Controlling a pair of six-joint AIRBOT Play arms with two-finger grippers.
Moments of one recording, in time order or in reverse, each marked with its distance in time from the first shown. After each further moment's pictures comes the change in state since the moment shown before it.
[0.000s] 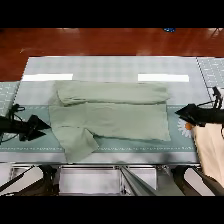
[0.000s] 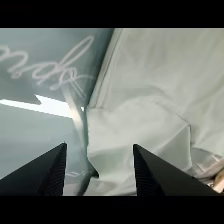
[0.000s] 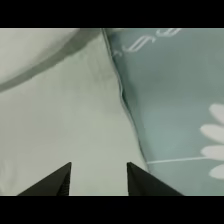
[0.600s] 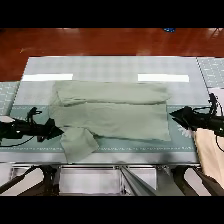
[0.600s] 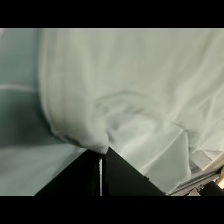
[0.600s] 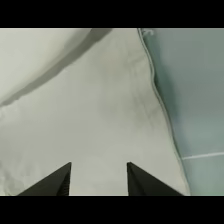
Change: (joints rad) left arm -0.236 -0.029 -0.146 -0.123 0.204 0.029; right arm -0.010 0.055 -0.103 0.130 -0.029 -0.011
